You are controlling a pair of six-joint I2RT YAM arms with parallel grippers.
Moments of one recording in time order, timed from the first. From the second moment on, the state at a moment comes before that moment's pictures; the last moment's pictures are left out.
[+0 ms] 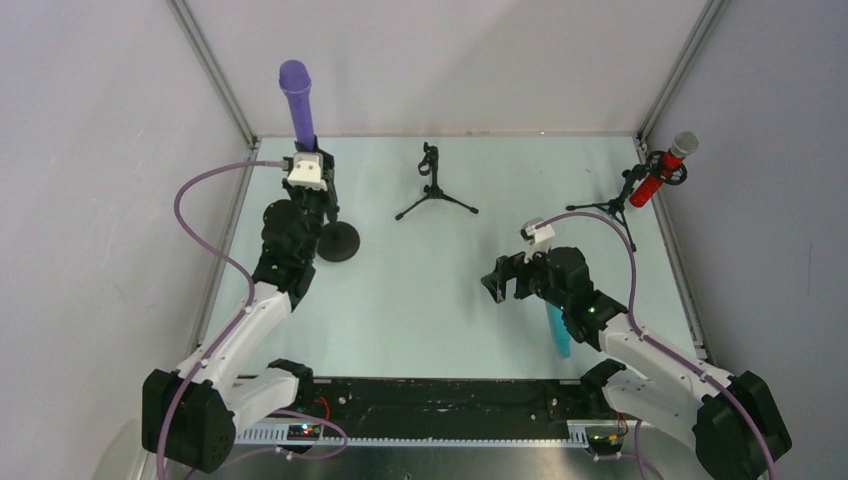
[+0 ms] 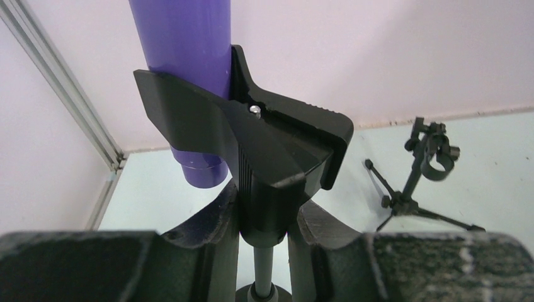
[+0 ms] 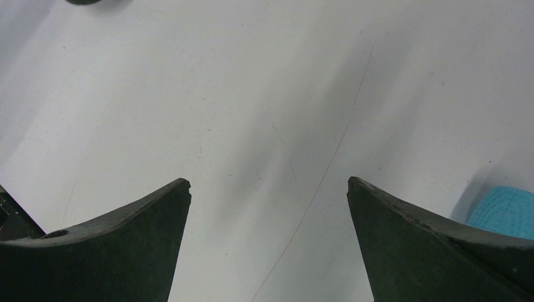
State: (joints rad) left arm -0.29 1.02 0.70 0.43 -0.20 0.09; right arm 0.56 0.92 0.42 0.10 -0.11 0.25
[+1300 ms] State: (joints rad) left arm -0.19 1.26 0.62 0.84 -0.12 0.04; right arm 0.54 1.01 0.42 0.14 -0.14 0.25
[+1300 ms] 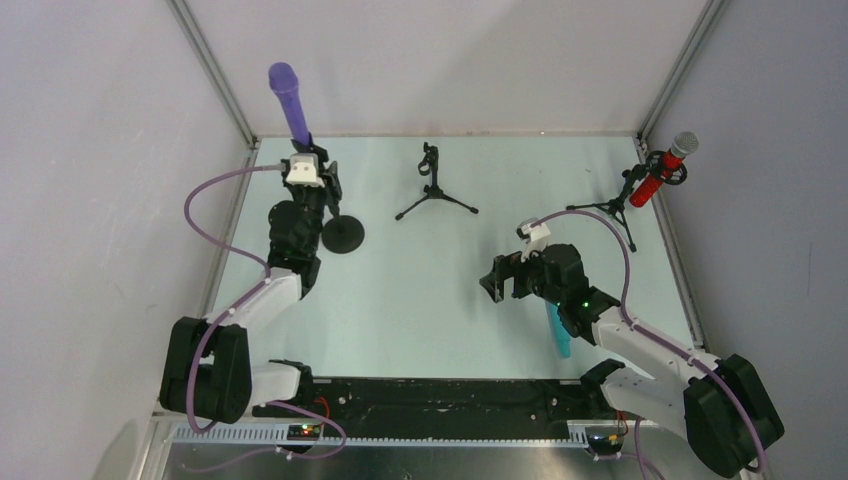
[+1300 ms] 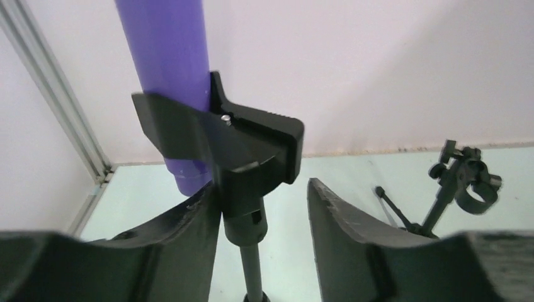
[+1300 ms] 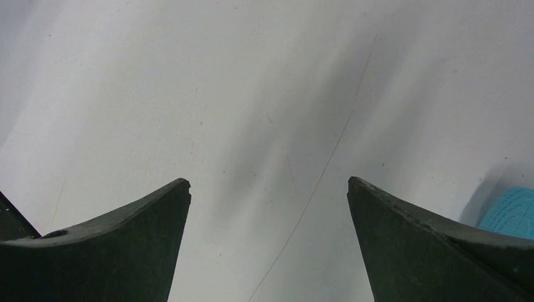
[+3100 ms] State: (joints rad) left arm -0.42 0.99 0.73 0.60 0.29 -0.25; right arm 0.46 1.11 0.42 0.23 -0.26 0.37
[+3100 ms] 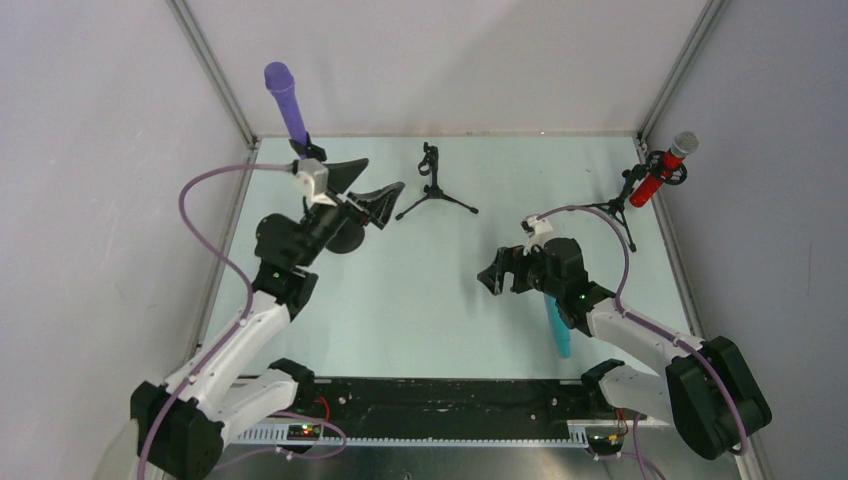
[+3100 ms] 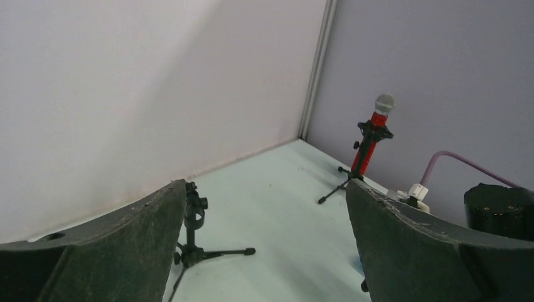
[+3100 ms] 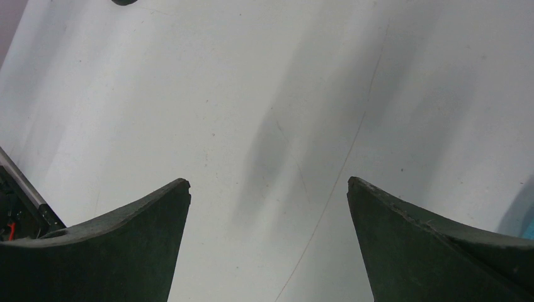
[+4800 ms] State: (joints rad) left arm -0.52 1.91 1.54 -0.11 -0.02 -0.04; right arm 0.36 1.04 0.42 0.13 -0.31 0.35
